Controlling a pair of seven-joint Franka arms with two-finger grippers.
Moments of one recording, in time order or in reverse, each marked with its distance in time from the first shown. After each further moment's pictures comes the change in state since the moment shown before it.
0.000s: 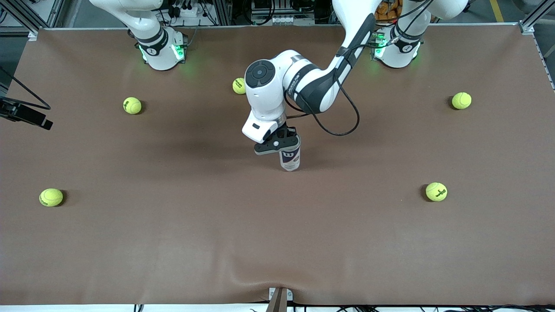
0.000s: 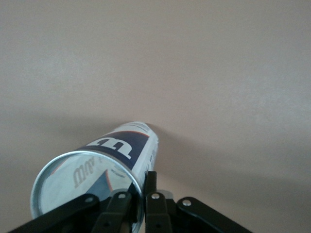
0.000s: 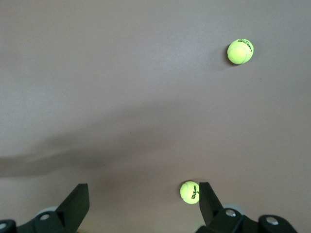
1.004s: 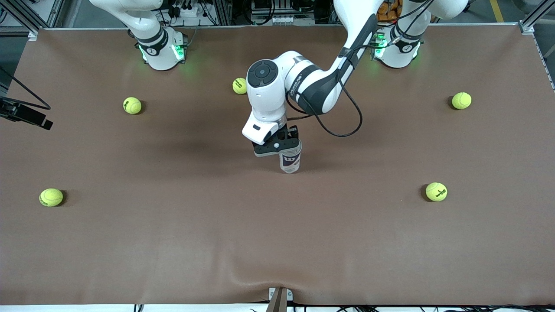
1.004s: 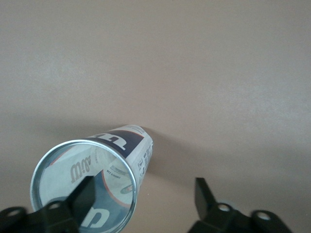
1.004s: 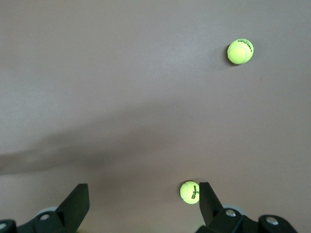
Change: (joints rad) left arm 0.009 -0.001 0.000 0.013 -0.002 0.014 0.000; right arm 0.000 0.000 0.000 0.000 0.000 0.000 0.000
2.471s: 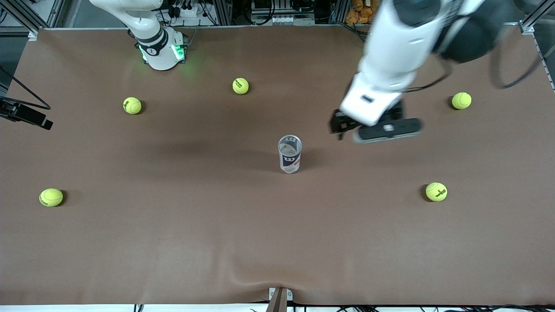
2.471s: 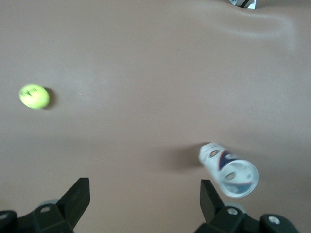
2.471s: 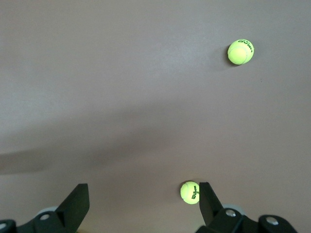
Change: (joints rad) left arm 0.295 -0.413 0.028 0.018 -0.032 -0.395 0.461; right arm 0.000 0.000 0.001 0.001 0.000 0.000 0.000
